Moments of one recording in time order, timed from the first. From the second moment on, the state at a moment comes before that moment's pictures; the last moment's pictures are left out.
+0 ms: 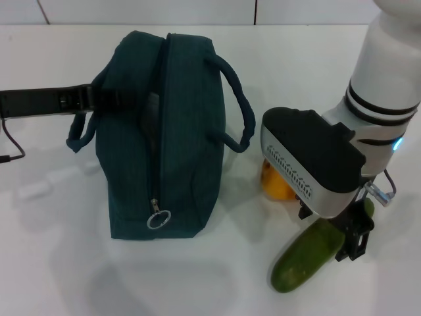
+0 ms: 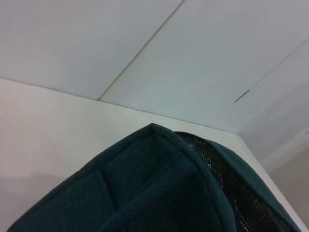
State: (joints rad) left arm -0.43 -2.09 0.79 1.12 2.00 1.58 -2.35; right arm 0.98 2.03 -1.84 -1.11 -2.38 -1.72 1.79
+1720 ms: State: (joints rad) left arm -0.43 -2.09 0.79 1.11 1.98 1.56 -2.33; right arm 0.99 2.03 -1.94 -1.13 -2.38 -1.64 1.85
